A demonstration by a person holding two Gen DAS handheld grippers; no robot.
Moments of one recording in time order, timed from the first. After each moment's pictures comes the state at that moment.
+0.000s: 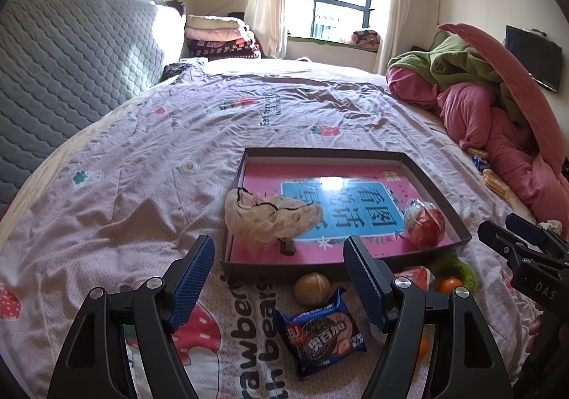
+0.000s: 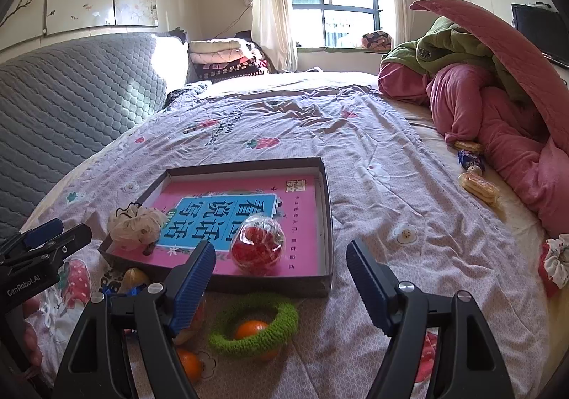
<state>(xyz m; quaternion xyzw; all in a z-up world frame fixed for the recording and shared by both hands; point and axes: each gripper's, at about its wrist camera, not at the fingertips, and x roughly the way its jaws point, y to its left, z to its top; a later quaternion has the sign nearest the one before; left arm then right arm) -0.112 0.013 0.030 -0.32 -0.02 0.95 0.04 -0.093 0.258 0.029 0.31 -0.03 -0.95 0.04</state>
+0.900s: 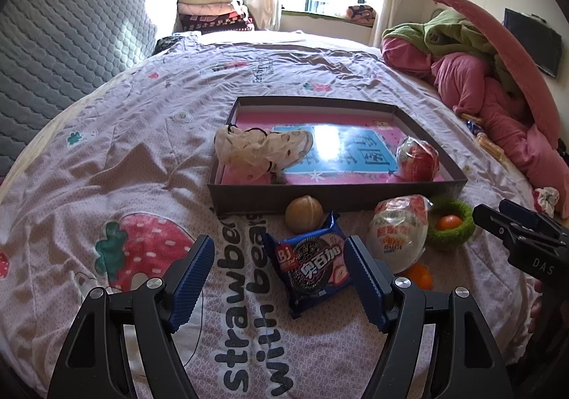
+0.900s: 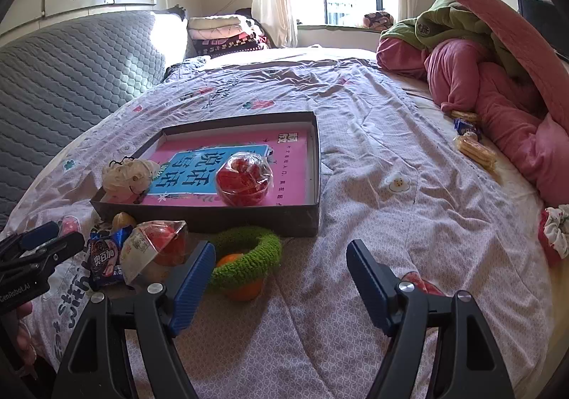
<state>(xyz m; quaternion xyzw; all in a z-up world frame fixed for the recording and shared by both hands) -0.080 0.020 -0.008 -0.37 -0.01 0.93 0.05 -0.071 0.270 -0.008 0.36 -0.03 -0.93 0.05</state>
